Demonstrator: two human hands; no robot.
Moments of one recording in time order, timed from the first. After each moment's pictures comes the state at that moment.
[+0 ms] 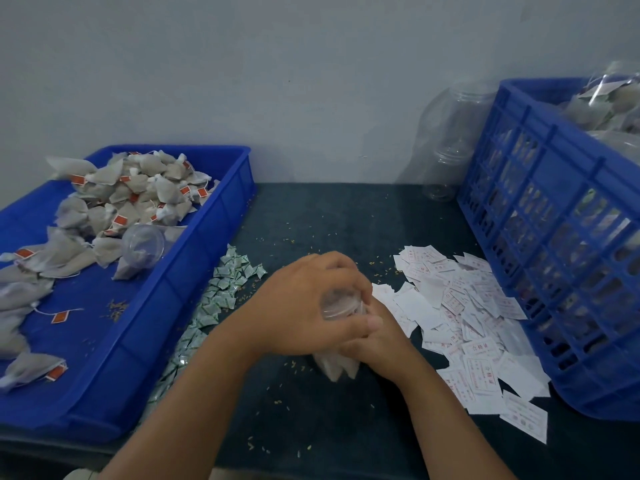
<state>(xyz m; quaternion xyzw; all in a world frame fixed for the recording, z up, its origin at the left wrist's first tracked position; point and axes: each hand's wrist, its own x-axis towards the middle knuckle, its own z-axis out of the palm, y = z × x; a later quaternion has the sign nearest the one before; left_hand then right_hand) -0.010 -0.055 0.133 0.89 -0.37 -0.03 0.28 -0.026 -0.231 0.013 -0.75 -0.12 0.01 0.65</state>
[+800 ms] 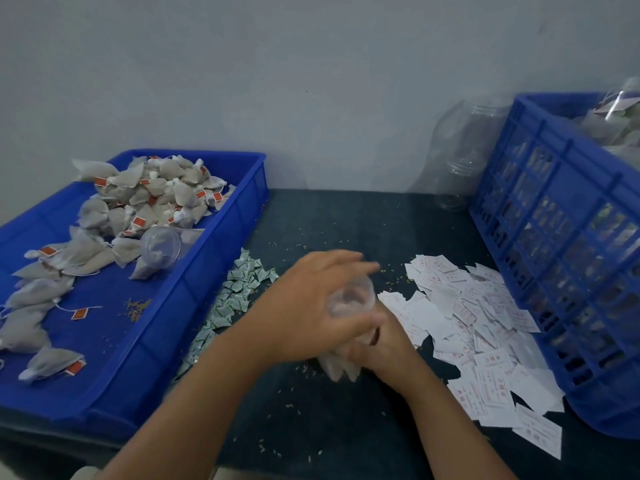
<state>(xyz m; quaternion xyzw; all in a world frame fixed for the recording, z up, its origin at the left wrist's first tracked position) -0.018 -0.044 0.139 0.90 -0.32 -0.01 0.29 -0.032 -0.220 0.017 -0.70 -0.14 0.01 0.70</state>
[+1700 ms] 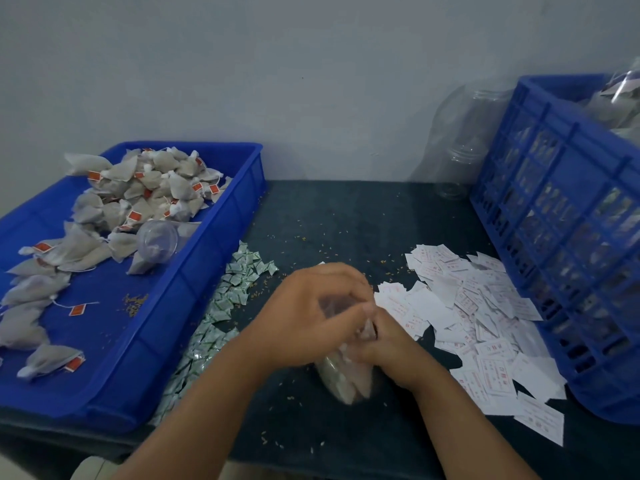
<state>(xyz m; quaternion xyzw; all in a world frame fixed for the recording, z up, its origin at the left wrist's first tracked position) -0.024 -0.050 0.118 0.82 -0.34 0.00 0.46 -0.035 -0.222 0.022 -0.67 -0.17 0.11 0.72</state>
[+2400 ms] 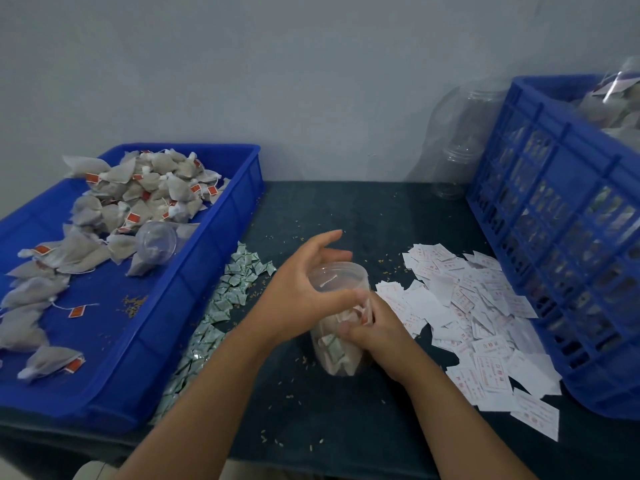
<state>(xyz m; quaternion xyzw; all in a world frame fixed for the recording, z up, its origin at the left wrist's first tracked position) -0.008 -0.046 0.114 0.82 -0.18 -0.07 0.53 -0.032 -0.212 0.022 -0.66 -0.10 0.07 0.74</state>
